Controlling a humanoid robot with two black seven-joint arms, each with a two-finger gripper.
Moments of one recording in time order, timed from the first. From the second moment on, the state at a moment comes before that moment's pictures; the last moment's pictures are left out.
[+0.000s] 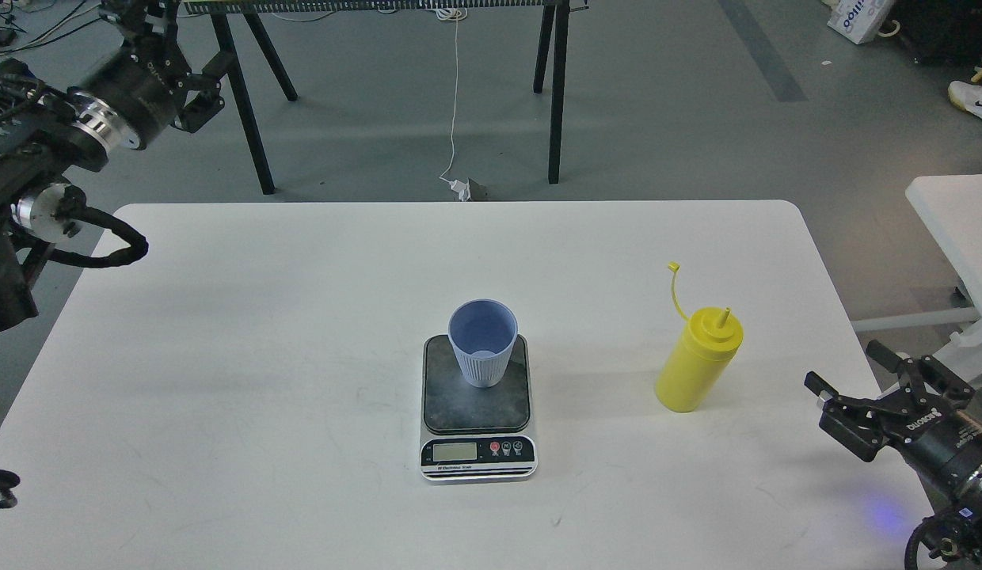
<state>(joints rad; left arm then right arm) -1.06 0.48 -0.35 -0.43 0.24 -0.49 -0.49 -0.09 -0.70 1.06 1.07 0.95 0.49 -0.49</state>
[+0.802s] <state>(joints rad) -1.04 0.48 -0.34 -0.43 0.24 -0.49 -0.49 0.04 -0.40 1.05 0.85 0.71 0.49 -0.49</state>
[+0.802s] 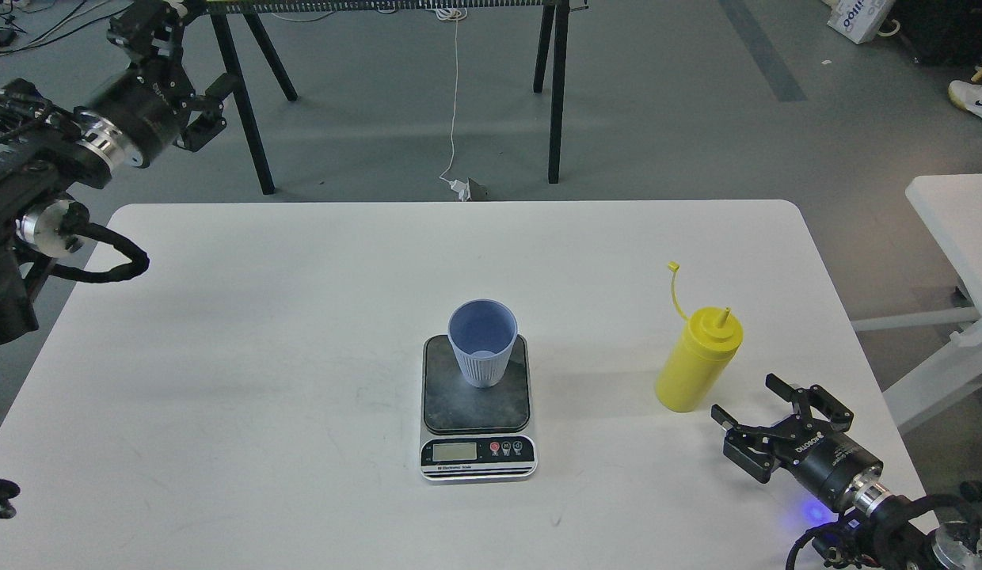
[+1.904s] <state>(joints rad) -1.01 0.48 -0.33 -0.44 0.24 -0.49 -0.49 0.18 -0.25 1.05 0.70 0.59 0.49 -0.49</state>
